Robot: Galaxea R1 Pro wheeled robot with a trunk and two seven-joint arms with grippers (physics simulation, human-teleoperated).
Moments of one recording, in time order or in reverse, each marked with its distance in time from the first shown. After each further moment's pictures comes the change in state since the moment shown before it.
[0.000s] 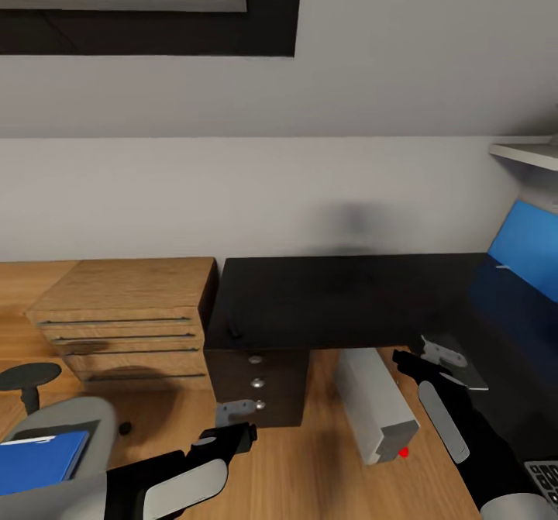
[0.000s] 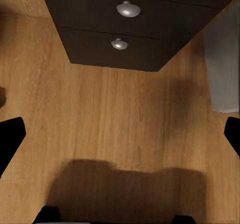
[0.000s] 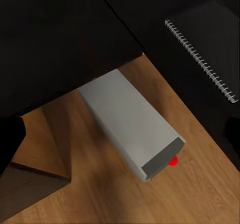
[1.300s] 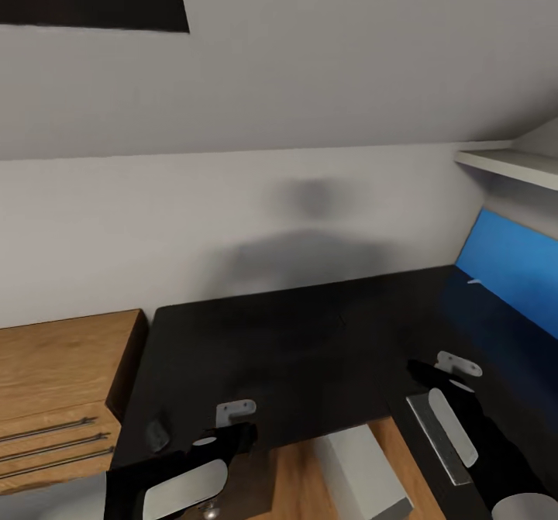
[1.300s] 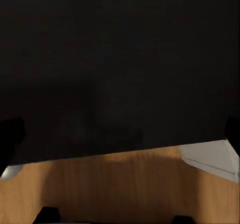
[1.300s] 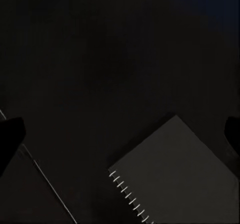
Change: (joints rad) left arm 0.000 0.001 -0.001 -0.007 -0.004 0.000 0.002; right arm -0.003 -0.041 -0.013 0.092 0.022 -0.036 -0.001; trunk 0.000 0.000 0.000
